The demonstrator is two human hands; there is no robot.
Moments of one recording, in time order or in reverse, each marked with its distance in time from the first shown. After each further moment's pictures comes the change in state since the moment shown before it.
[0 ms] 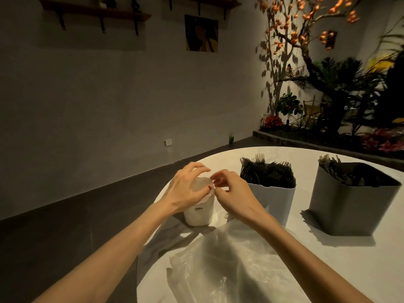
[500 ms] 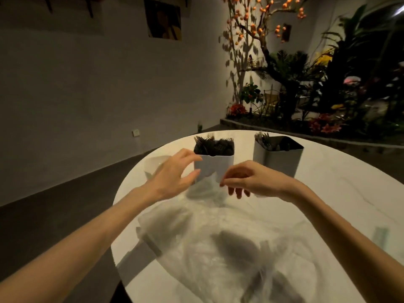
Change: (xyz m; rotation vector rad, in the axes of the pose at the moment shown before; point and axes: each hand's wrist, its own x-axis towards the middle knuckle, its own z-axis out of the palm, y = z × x) left_hand -0.046 0.127 -0.013 -0.011 -0.081 0.224; right_hand -0.119 -0.008 -0.137 -0.166 -0.331 0.089
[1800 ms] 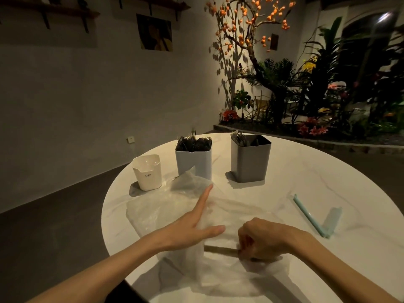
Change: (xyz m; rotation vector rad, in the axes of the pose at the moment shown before) left_hand -0.090 0.135 0.053 -0.555 -0.517 -0.239; right_hand -0.131 0.063 0.053 -0.559 -0.312 0.251
